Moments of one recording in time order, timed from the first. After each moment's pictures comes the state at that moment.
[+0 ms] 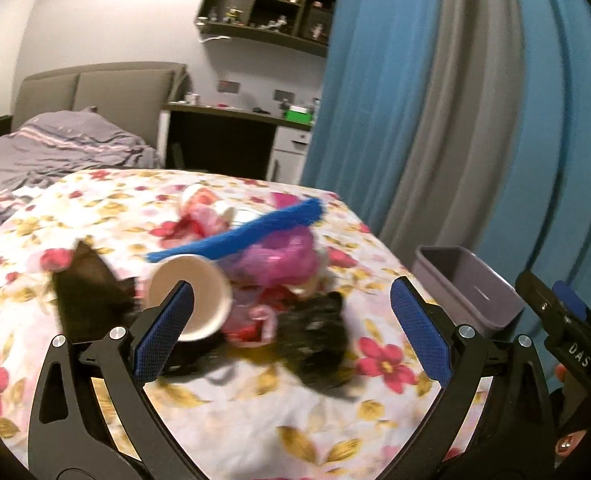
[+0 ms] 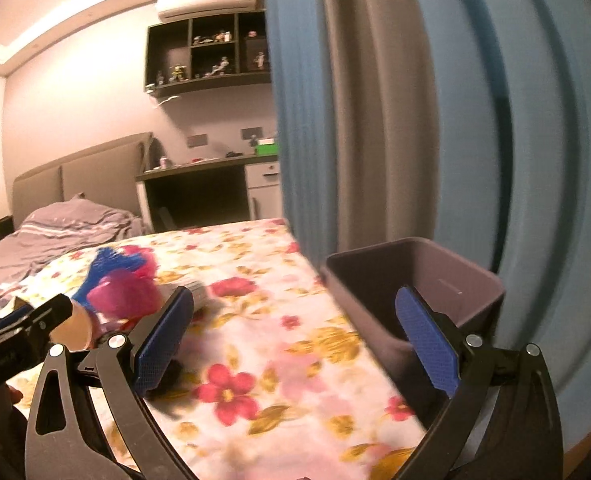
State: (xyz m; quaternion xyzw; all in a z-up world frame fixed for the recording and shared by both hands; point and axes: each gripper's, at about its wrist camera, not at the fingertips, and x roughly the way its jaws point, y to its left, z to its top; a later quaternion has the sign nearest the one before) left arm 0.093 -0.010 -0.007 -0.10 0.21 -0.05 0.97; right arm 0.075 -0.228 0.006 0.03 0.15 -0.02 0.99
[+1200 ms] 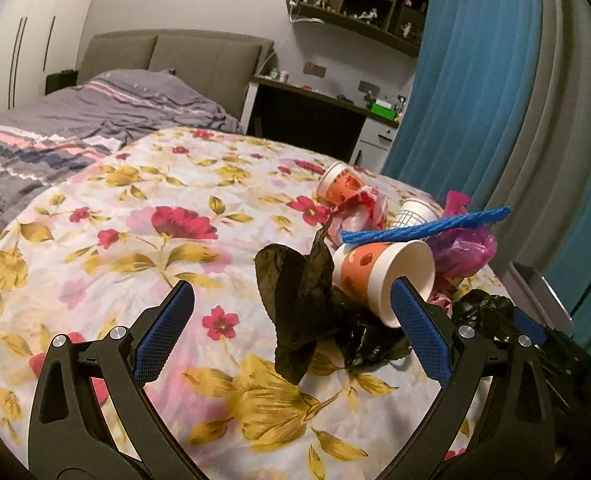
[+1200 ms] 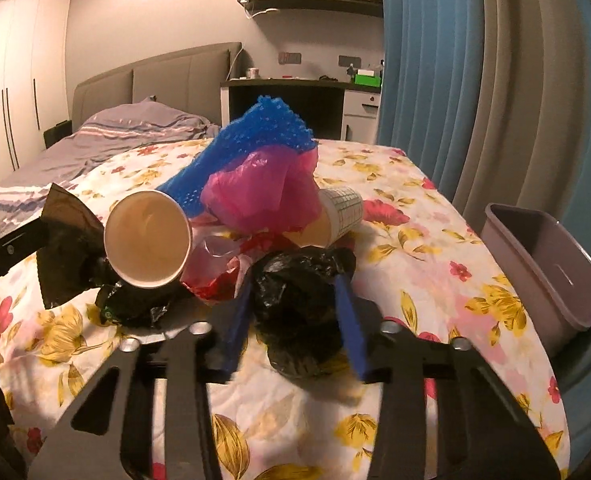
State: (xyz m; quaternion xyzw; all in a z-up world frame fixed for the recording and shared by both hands) left arm 0.090 0.129 -0.044 -0.16 0.25 0.05 0.95; right arm 0.126 -0.086 -0.051 -0.05 0.28 0.11 0.95
